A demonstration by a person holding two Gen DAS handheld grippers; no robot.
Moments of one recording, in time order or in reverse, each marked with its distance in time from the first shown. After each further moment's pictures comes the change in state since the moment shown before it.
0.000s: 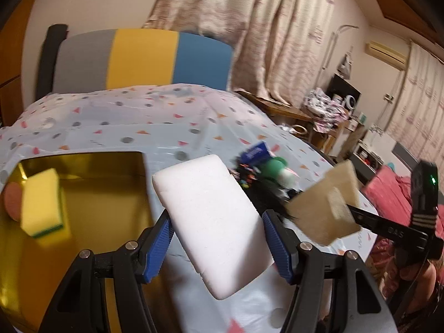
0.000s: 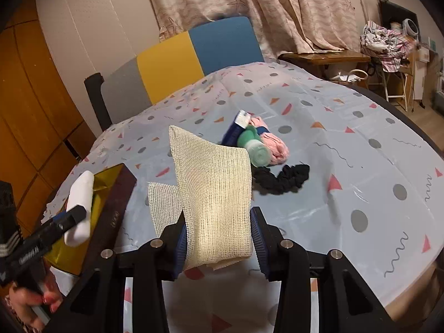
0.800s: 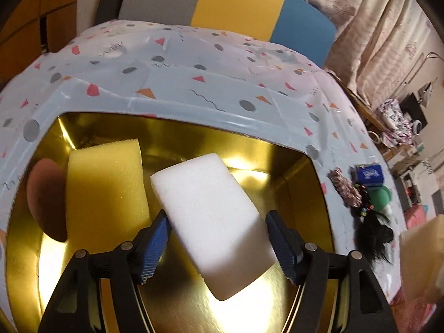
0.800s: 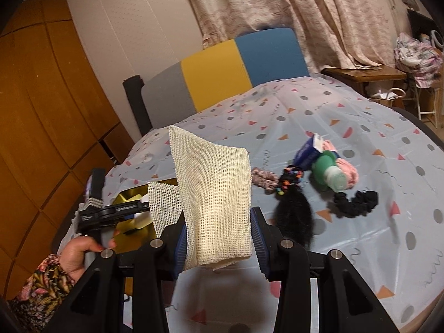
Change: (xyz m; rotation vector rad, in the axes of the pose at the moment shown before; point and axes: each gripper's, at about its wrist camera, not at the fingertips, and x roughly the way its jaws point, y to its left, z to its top) left arm 0.076 0.172 0.031 -0.297 0.263 0.235; right arm -0.002 0.096 0.018 -0.066 -0.038 0.173
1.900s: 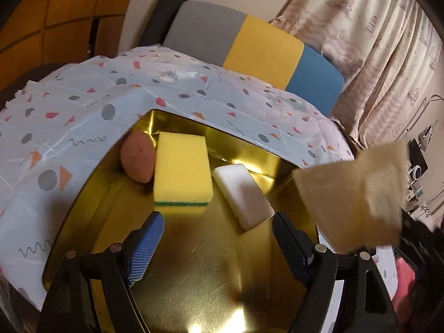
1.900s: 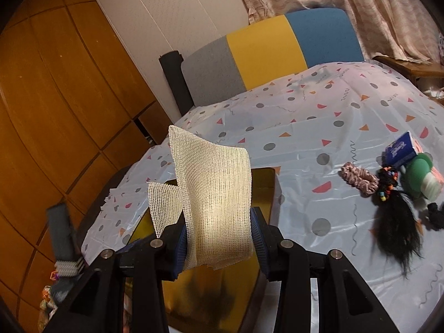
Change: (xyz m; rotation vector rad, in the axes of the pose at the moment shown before) left arm -0.108 0.034 -0.073 -0.149 -0.226 0.013; right arm 0.097 0.102 0.008 -0.044 0.109 0.172
